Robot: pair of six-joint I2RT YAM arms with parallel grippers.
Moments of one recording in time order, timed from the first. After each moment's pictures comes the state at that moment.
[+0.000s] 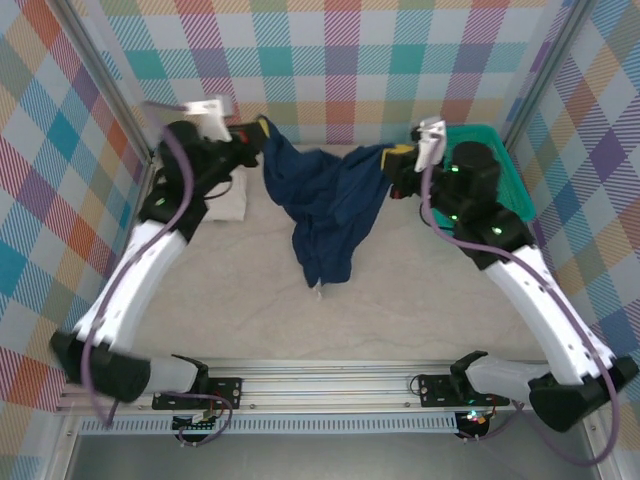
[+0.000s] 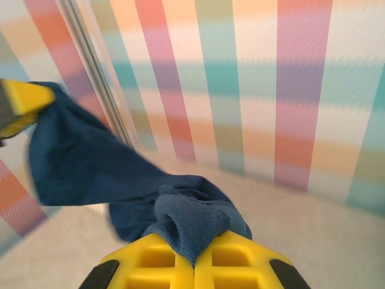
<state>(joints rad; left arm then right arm) -0.33 1.25 1.44 -0.12 0.24 -0.46 0.50 1.13 1.42 -0.35 -0.12 0.13</state>
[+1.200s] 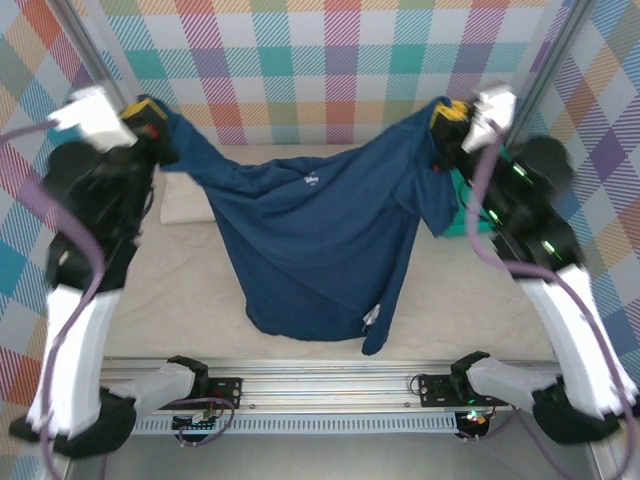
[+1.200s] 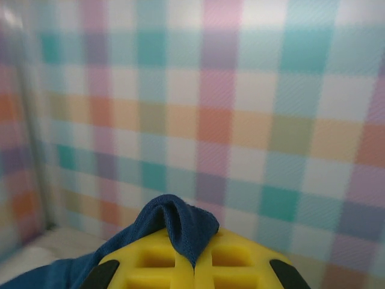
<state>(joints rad) -0.27 1.18 1.74 -0.50 -0.31 -0.25 0.41 1.19 1.61 -0.34 0.09 -0.07</state>
